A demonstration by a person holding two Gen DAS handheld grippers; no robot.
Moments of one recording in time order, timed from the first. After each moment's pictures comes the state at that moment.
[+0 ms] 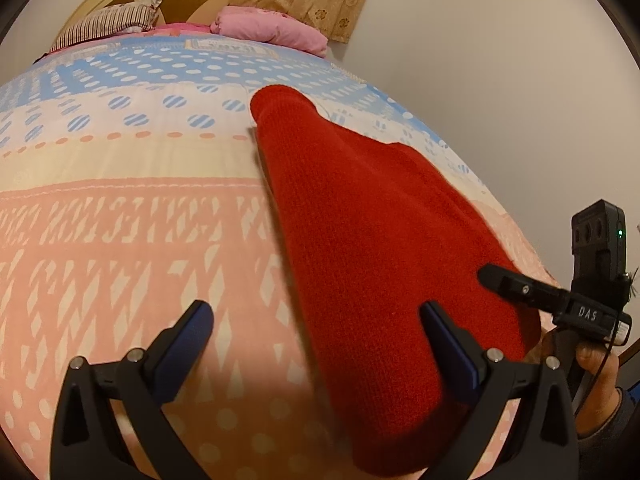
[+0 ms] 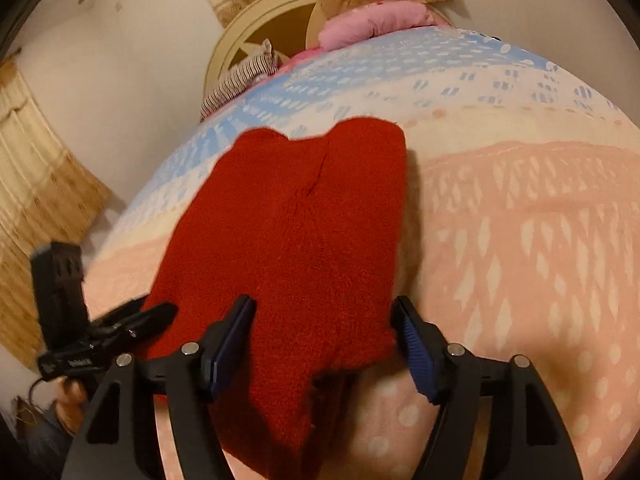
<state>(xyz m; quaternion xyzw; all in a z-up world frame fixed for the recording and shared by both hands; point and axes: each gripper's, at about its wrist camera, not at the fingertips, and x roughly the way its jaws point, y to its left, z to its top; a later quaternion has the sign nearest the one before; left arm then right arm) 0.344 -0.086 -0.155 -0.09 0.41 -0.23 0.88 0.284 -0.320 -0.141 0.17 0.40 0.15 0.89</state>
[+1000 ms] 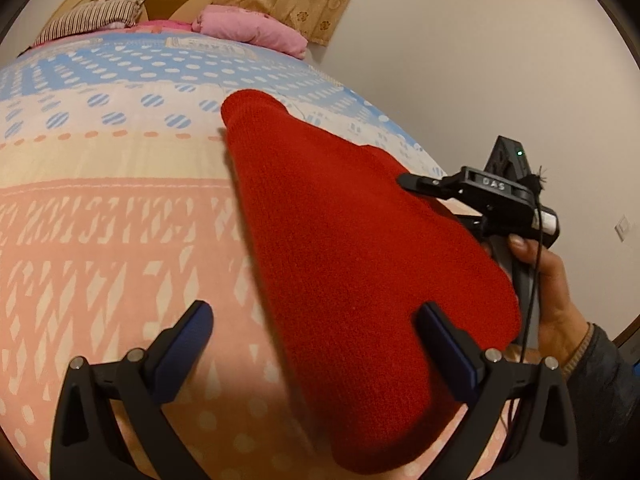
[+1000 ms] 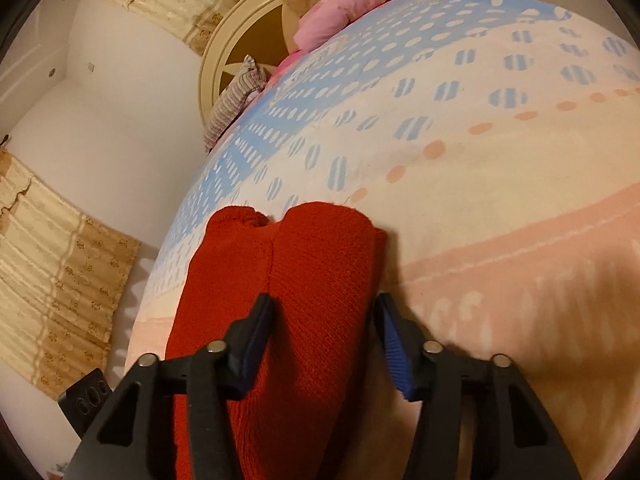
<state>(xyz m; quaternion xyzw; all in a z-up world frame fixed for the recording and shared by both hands) 0.347 -0.087 -0.155 -0.11 0.40 -0.28 0.86 0.401 -0.361 -0.160 0.30 0.42 0.19 0.84</state>
